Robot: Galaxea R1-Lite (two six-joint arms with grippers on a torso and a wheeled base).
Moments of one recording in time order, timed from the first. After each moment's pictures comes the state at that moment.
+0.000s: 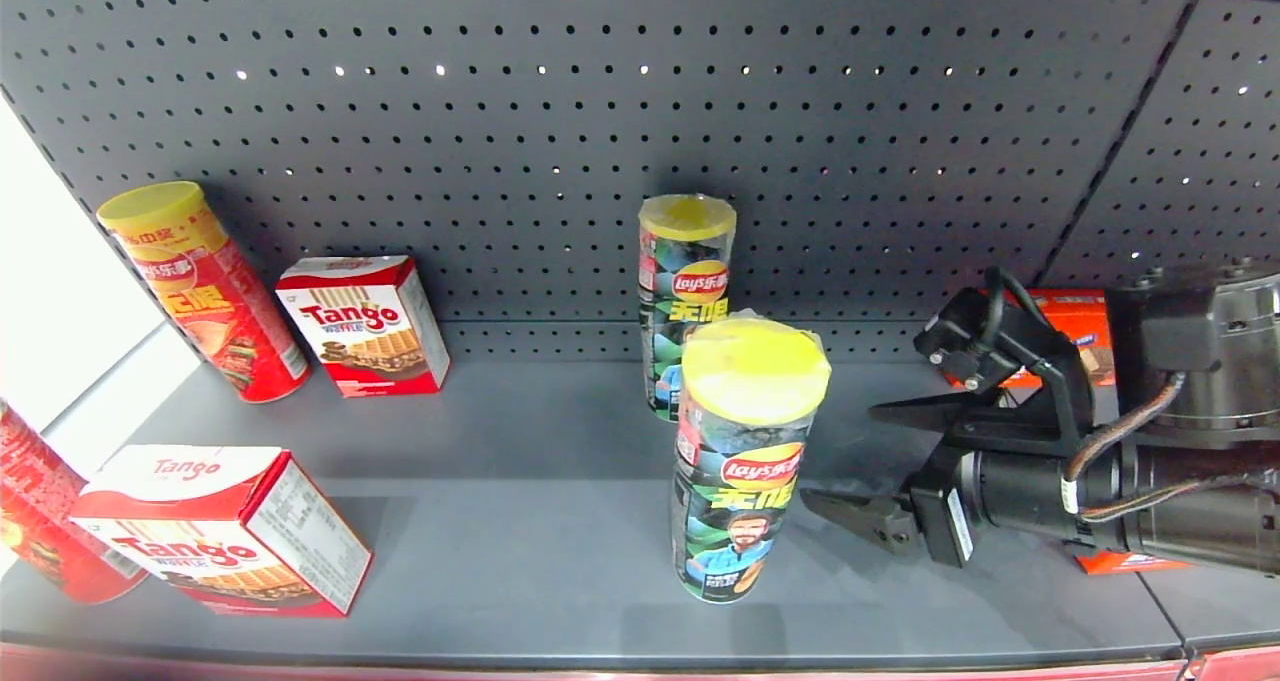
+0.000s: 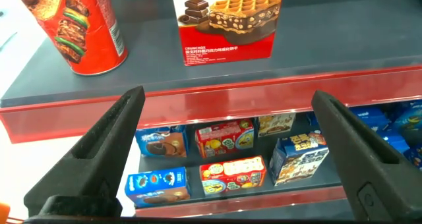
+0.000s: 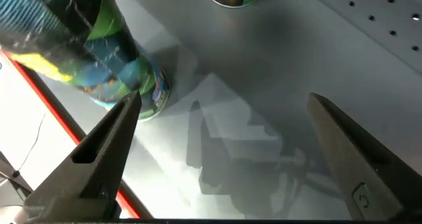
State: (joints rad) left arm 0.00 0.01 0.00 0.00 -0.09 0.05; right arm 0.65 1.47 -0.82 -0.23 0.07 -0.18
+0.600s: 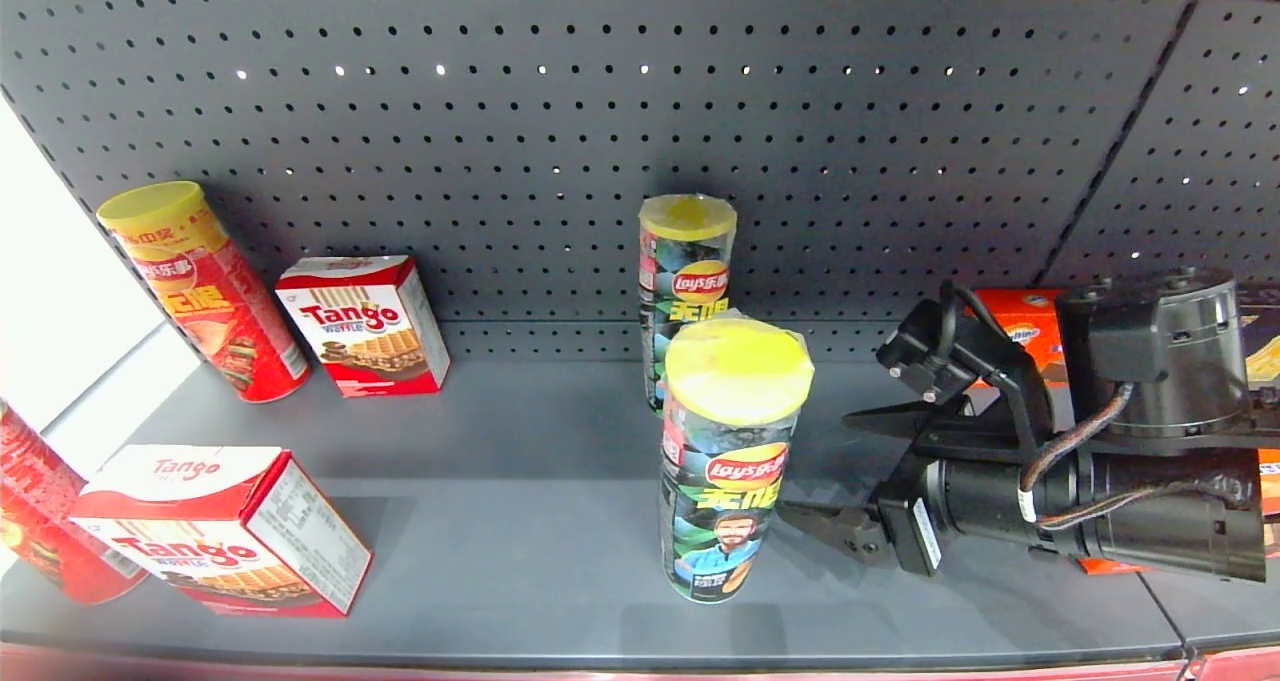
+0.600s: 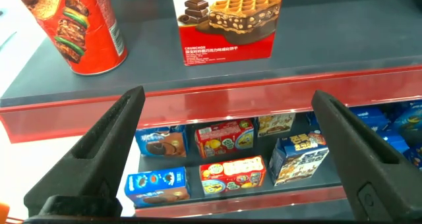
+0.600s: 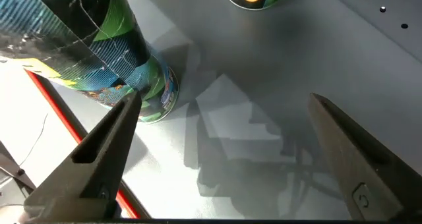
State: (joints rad) left arm 0.00 0.01 0.00 0.00 -0.09 0.05; right arm 0.69 1.51 -0.83 -0.24 0.07 -0.18
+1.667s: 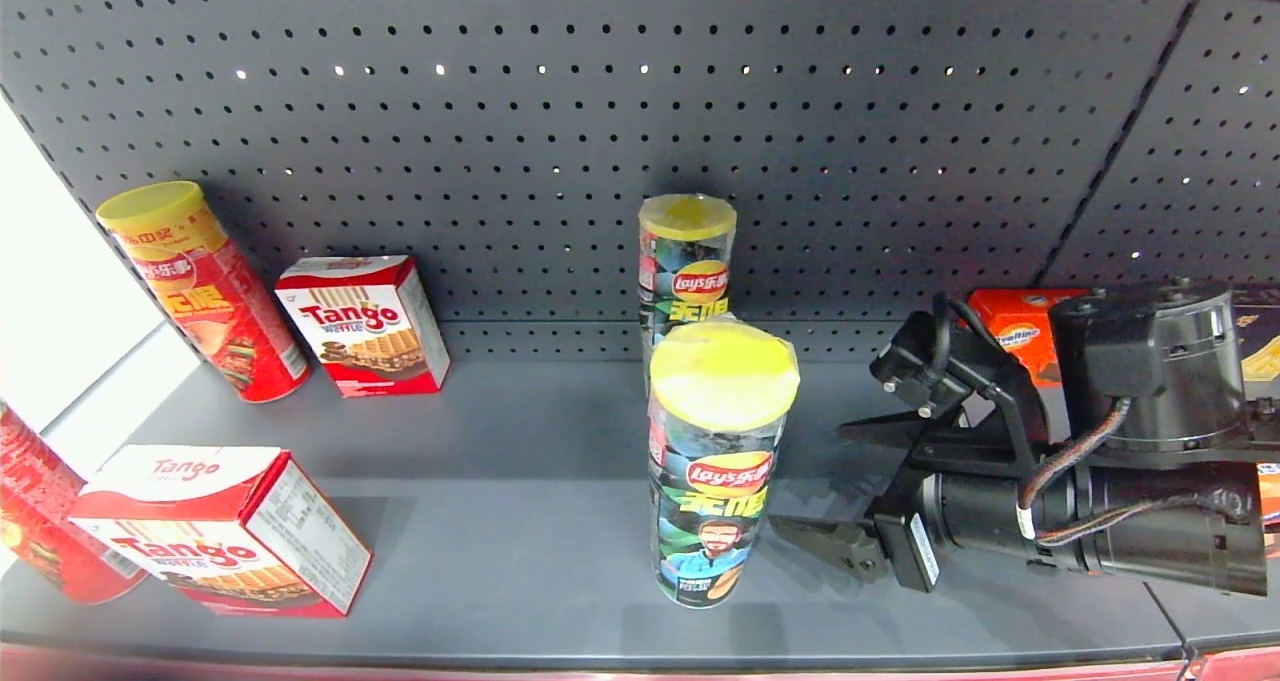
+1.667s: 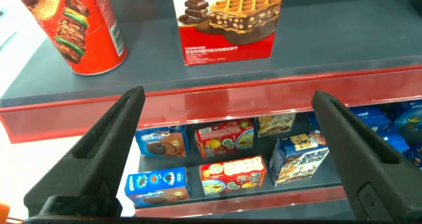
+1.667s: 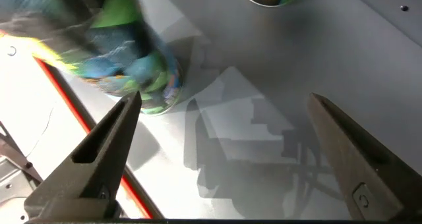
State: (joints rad) left arm 0.00 0.01 0.00 0.00 -0.09 0.05; right arm 0.71 1.51 -0.82 -0.24 0.07 -0.18
